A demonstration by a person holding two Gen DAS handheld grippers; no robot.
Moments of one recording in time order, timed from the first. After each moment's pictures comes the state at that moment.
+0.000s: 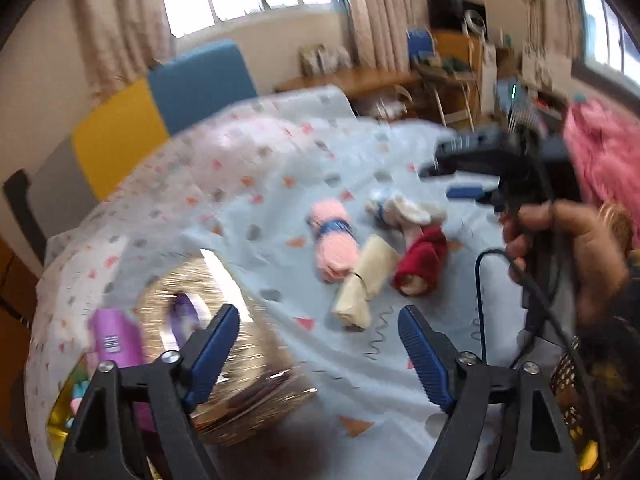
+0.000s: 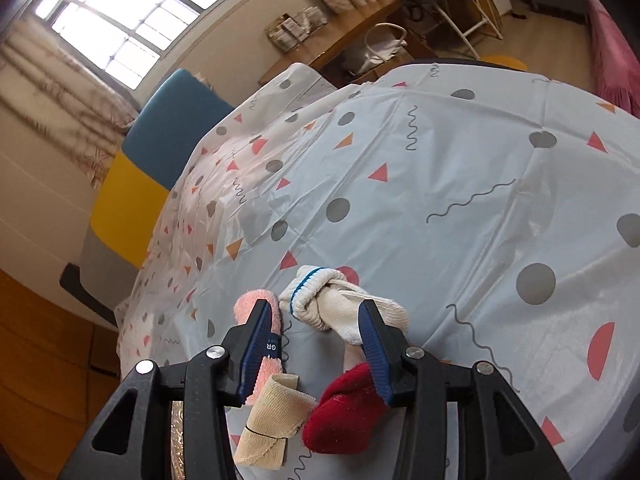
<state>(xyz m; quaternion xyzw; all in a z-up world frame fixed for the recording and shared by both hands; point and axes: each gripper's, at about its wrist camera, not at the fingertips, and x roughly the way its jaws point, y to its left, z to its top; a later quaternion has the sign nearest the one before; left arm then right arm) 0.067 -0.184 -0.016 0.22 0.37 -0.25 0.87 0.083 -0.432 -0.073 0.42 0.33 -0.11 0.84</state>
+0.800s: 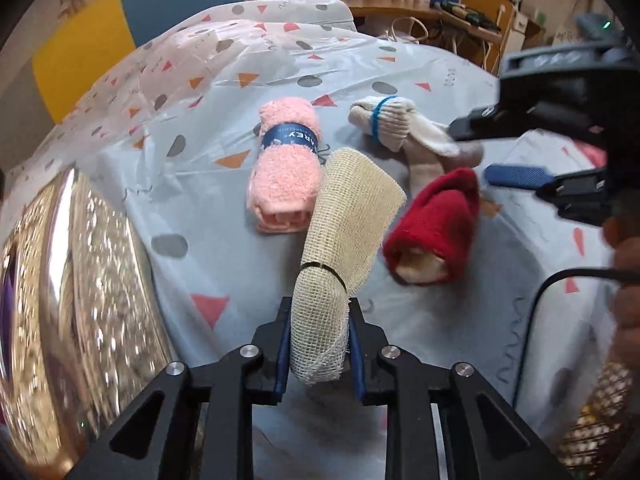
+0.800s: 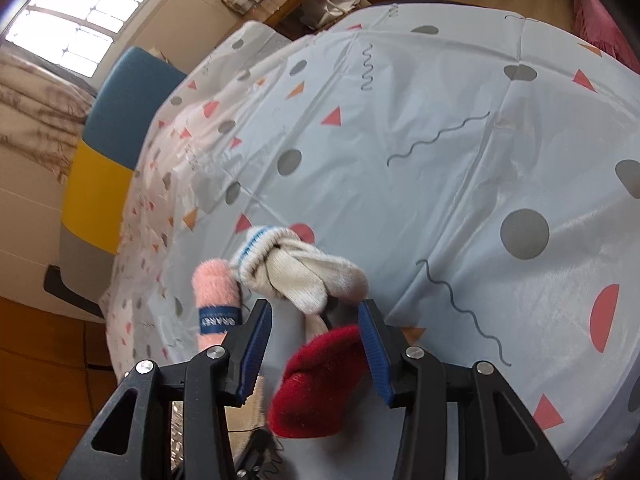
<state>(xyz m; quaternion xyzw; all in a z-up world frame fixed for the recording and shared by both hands) 0.116 -0.230 -0.113 0.17 0.49 -0.23 0.82 0.092 -0.433 -0.109 0.44 0.42 -0.12 0.78</state>
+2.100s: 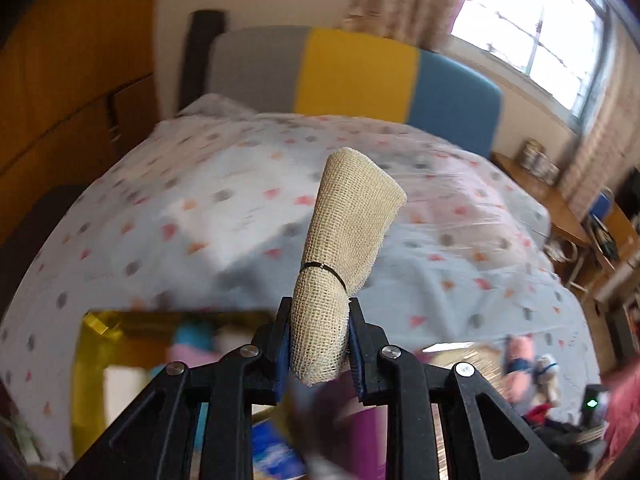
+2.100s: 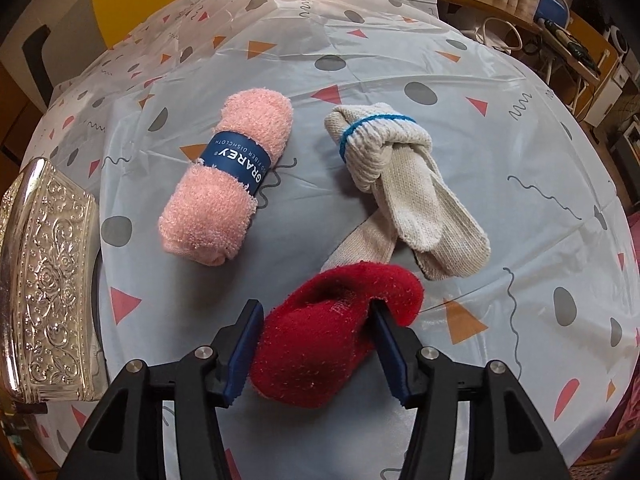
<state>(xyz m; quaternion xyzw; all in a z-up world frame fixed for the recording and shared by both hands) 0.189 0.117 0.038 -0.09 0.40 0.03 0.91 0.135 -0.315 -0.122 0.08 0.56 -0.07 0.82</state>
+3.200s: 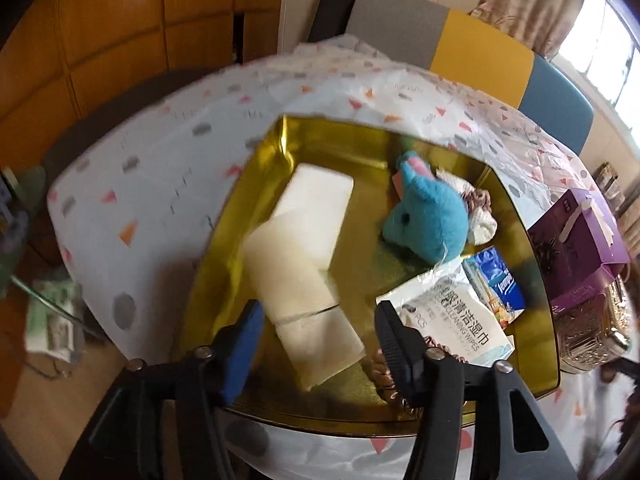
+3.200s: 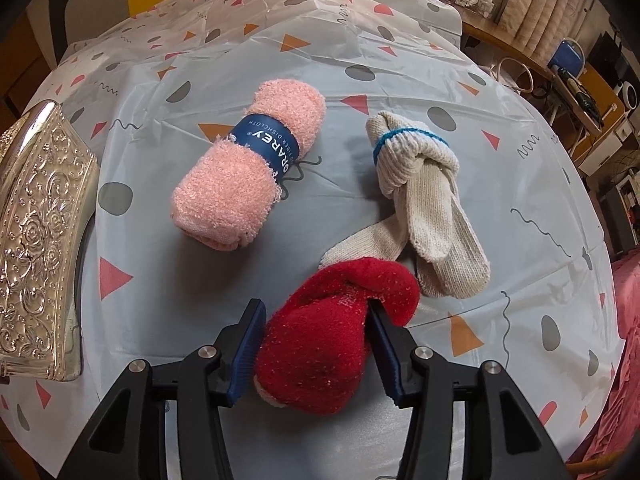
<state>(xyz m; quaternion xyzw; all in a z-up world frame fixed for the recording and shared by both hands) 0.010 0.234 -0.081 -0.14 0.42 0.17 0.88 0.135 -0.290 -0.127 0.00 0.55 -0.06 0.83</state>
